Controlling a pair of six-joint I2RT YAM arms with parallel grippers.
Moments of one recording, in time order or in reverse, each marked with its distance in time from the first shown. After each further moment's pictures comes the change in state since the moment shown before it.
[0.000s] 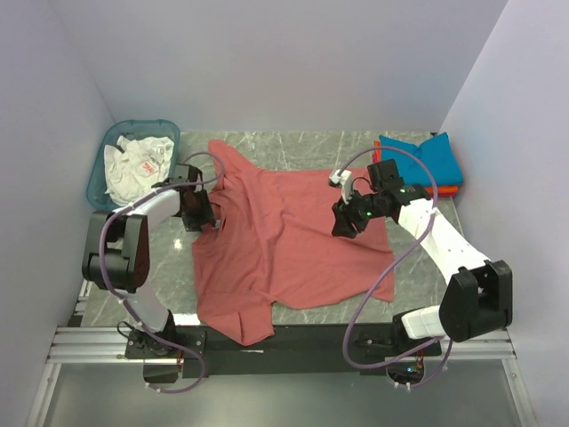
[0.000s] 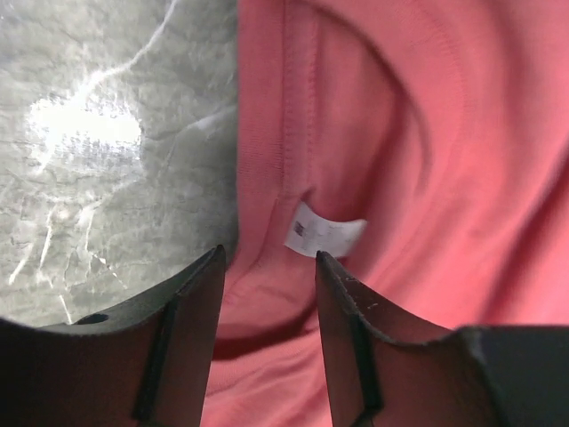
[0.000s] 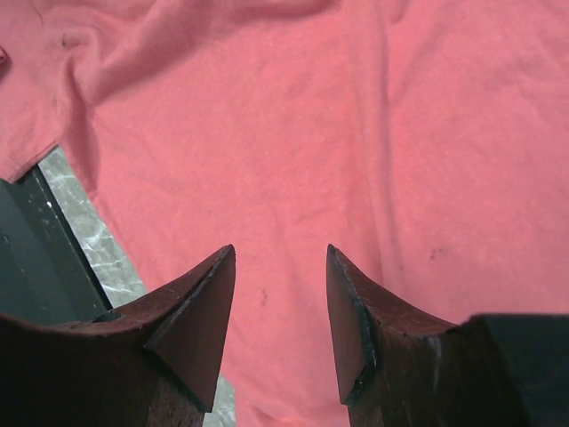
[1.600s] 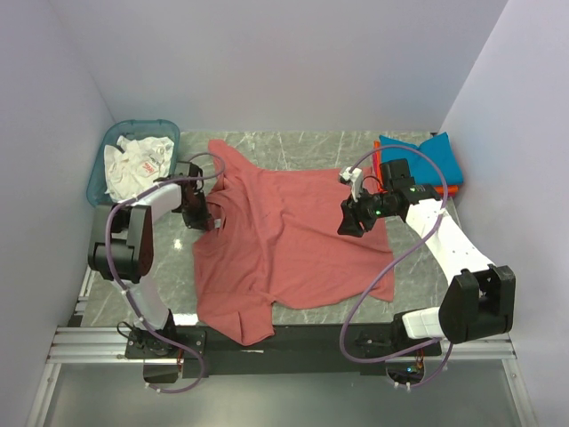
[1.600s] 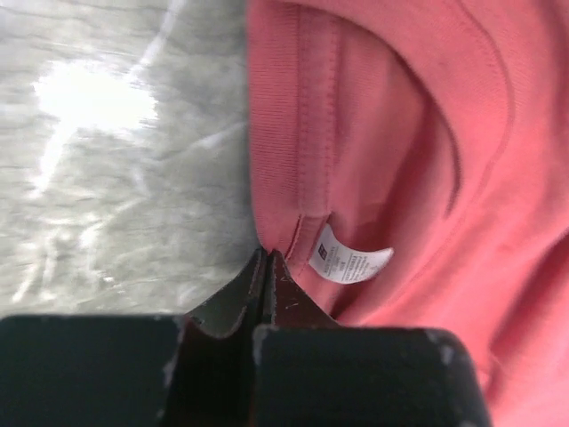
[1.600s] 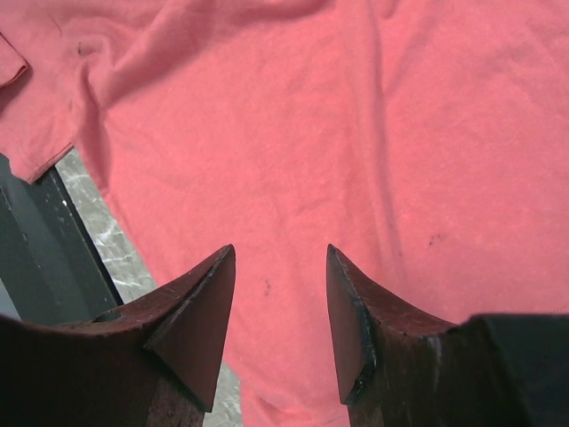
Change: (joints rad) left arm 0.014 0.100 0.071 -0.063 0.032 0.040; right arm -0.092 -0.023 0.000 -0.042 -0.082 -0.029
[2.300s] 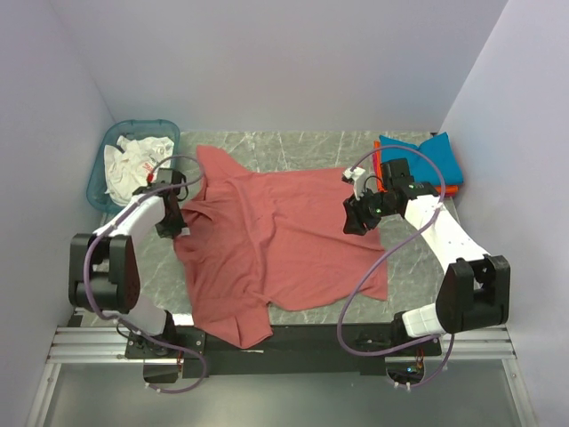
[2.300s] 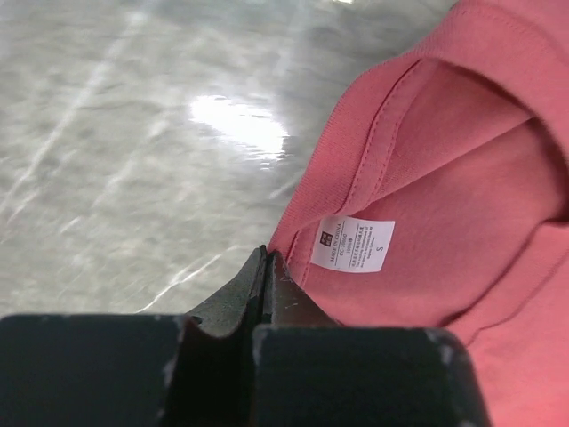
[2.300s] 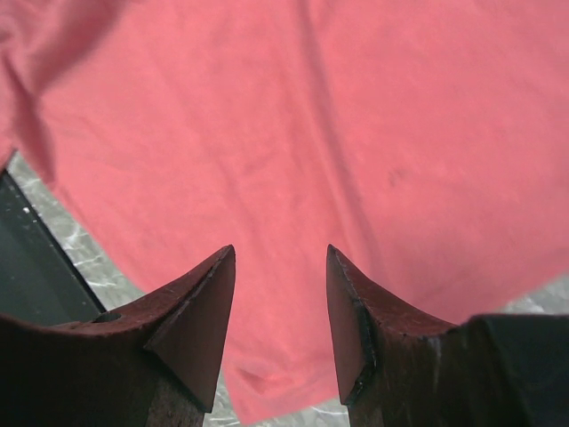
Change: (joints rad) left arm 0.045 -0.224 -0.114 -0.127 -0.388 0.004; right arm -0.029 0.050 0.000 0.008 0.096 0.039
